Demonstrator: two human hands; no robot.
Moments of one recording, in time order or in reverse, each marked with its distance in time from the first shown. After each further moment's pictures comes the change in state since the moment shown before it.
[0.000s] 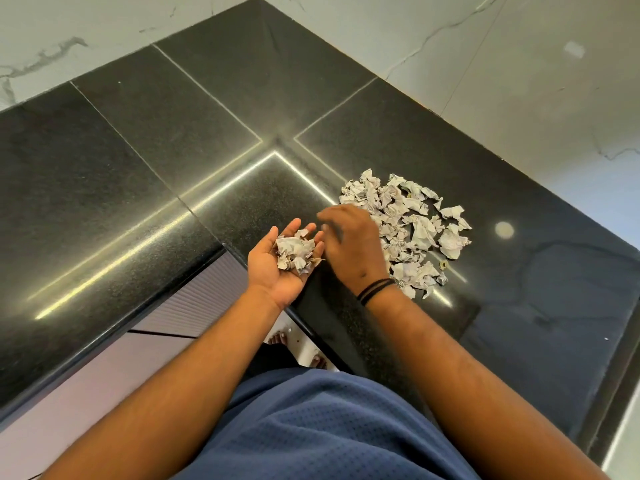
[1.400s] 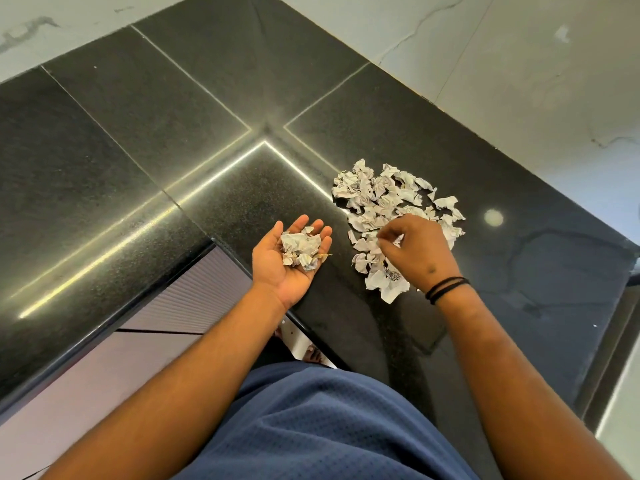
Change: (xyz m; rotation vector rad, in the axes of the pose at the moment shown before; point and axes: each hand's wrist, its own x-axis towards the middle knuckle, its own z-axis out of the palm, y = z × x) left_hand -0.003 -0.017 0.010 -0.020 0.022 -0.041; right_hand -0.011 0.055 -0.082 -0.206 -0.283 0.254
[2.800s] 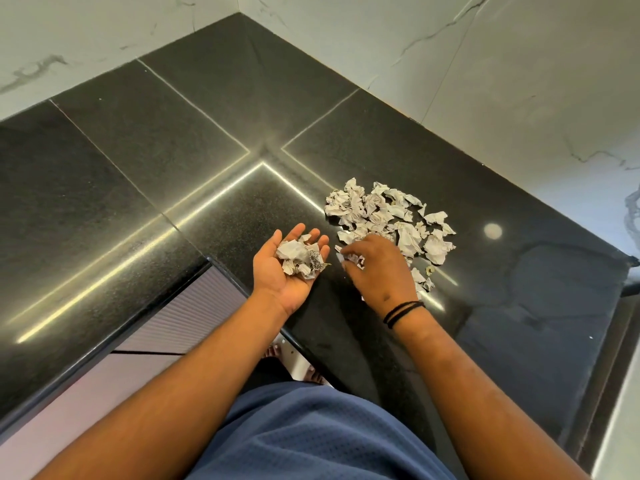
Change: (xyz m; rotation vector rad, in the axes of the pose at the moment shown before) left_hand 0.005 -0.003 0.019 0.041 0.015 0.051; right_hand -0.004 -0.023 0.034 -0.003 0.040 -0.051
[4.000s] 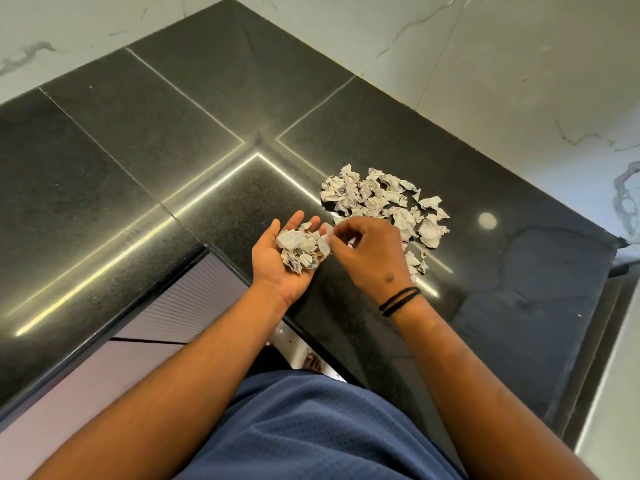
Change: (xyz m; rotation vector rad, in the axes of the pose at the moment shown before) left_hand -0.010 -0.008 -0.003 -0.034 -0.082 -0.017; right_hand -0.019 -0.043 -0.024 0.296 0.143 0.020
